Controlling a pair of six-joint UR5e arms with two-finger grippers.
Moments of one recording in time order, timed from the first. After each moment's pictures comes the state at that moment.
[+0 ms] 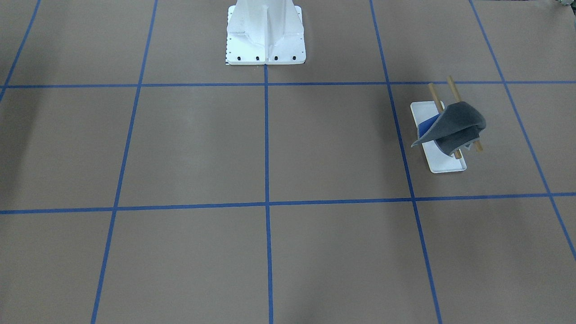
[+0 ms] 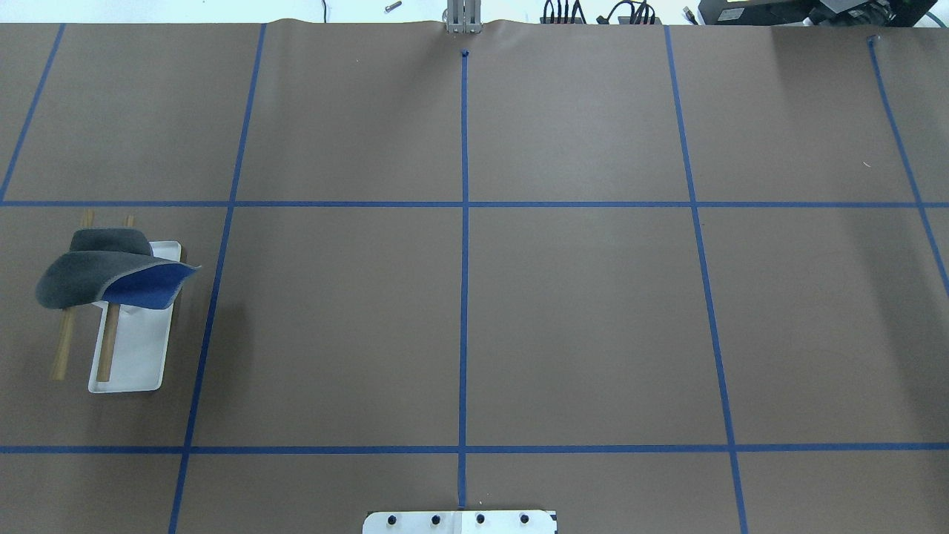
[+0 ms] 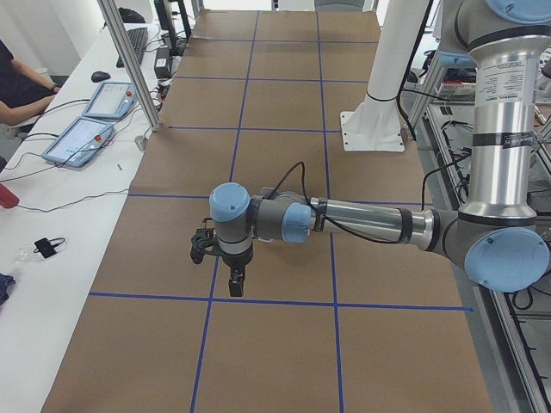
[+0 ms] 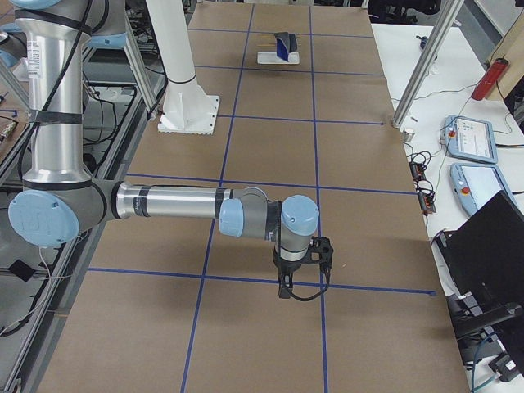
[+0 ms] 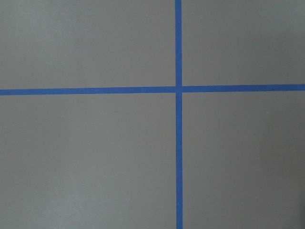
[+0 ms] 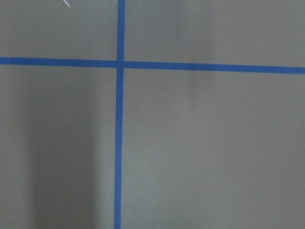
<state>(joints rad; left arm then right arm) -1.49 -1.53 -1.71 -1.57 -2.26 -0.12 1.57 -1.63 1.64 -1.64 2.26 -0.04</state>
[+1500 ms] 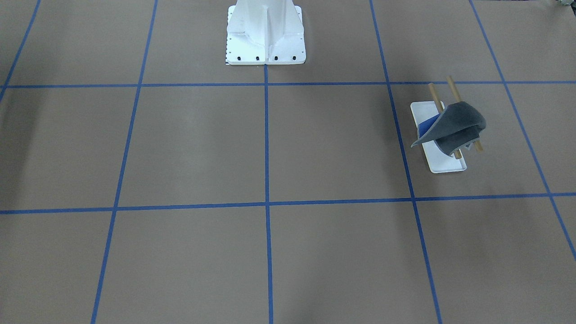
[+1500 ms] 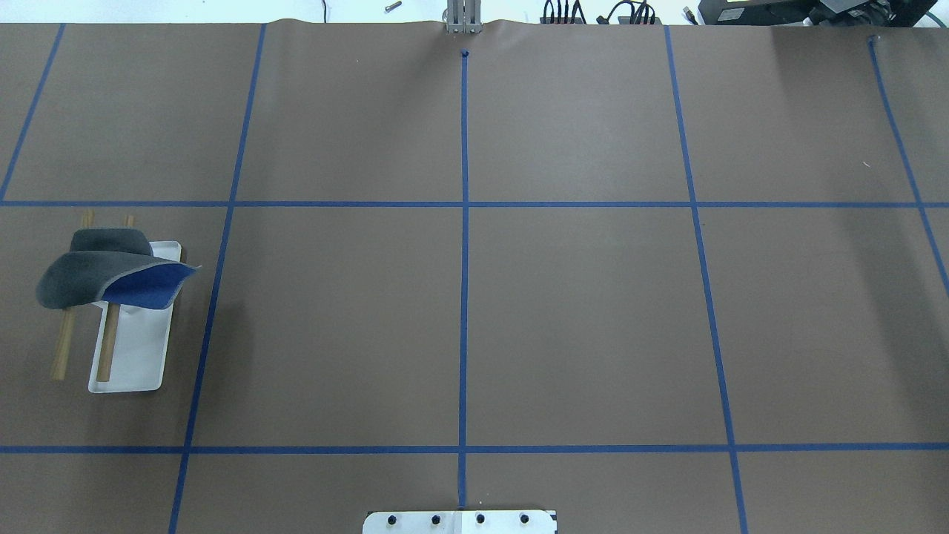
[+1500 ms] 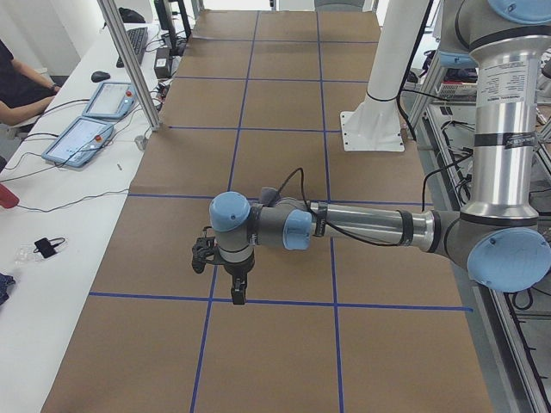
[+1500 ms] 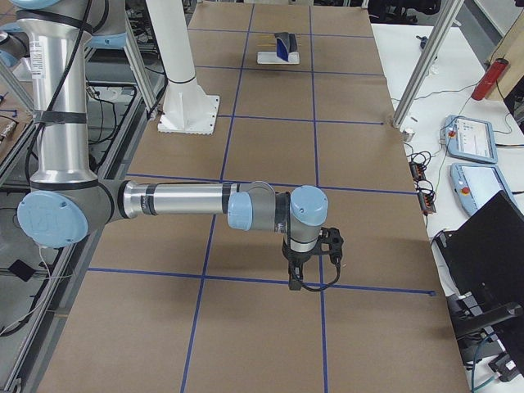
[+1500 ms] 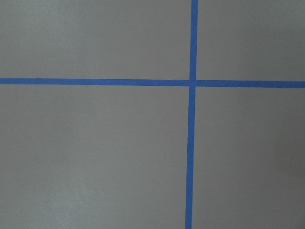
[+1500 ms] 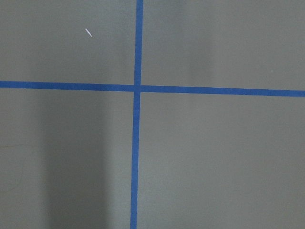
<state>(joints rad) -1.51 -1.53 -1.68 -1.57 -2.27 -0.12 1.57 -1.59 1.65 -1.64 2.29 -0.03</state>
